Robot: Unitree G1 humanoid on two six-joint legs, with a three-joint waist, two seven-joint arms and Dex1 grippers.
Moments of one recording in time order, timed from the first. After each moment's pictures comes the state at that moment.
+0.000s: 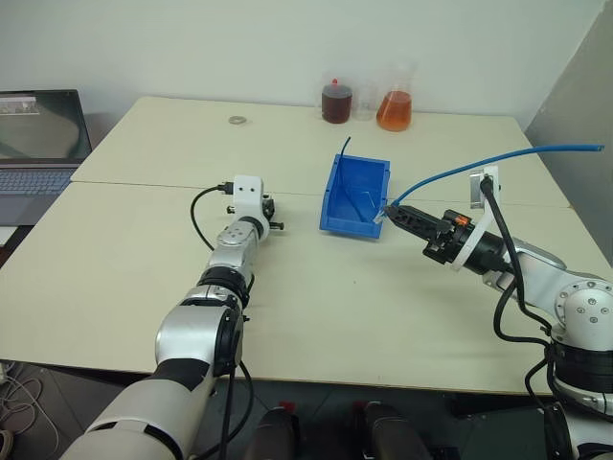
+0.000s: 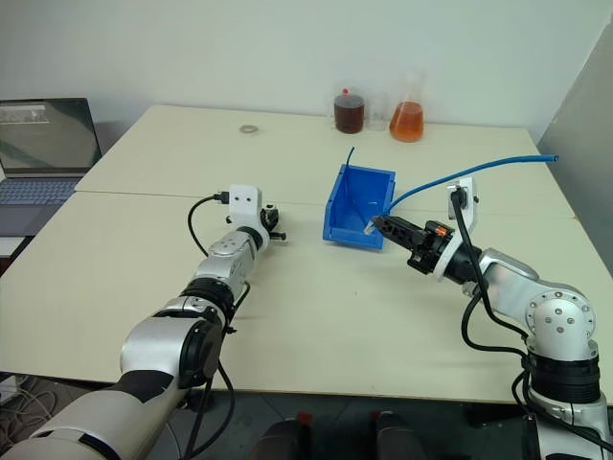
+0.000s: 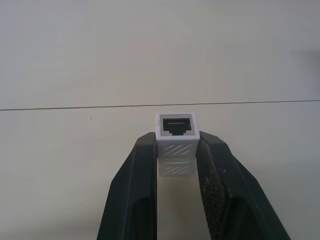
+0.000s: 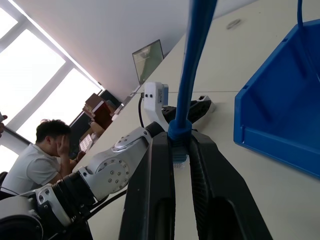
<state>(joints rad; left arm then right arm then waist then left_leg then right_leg) -1.04 0.23 0.16 1.26 -0.06 -0.09 -0.12 -0.45 -0.54 -0.19 -0.31 1.43 0.97 0.09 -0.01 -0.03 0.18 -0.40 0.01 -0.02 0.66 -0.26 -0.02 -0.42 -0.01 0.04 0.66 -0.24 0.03</state>
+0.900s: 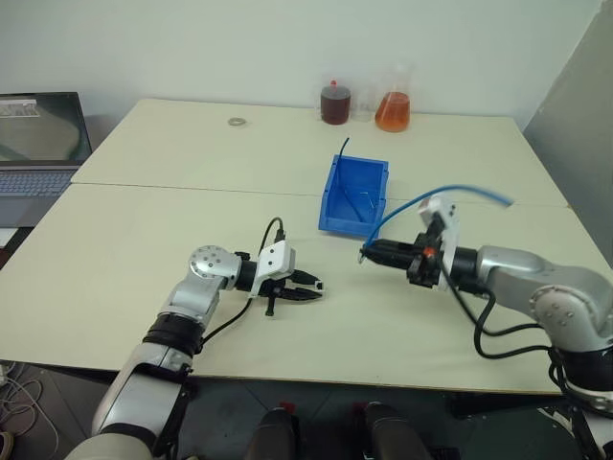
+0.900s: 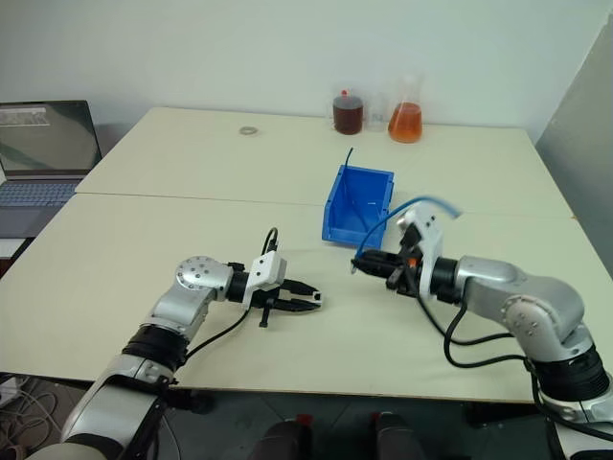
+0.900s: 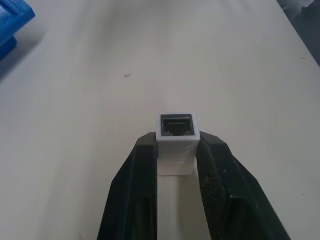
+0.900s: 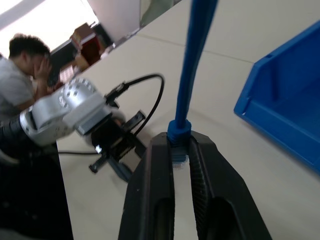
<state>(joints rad) -0.64 0.47 -0.23 0.56 -0.12 -0.16 -1.39 -0.47 -0.71 0.11 -0.40 0.97 0.89 0.48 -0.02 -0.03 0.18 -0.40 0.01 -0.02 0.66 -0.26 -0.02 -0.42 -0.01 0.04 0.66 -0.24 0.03</state>
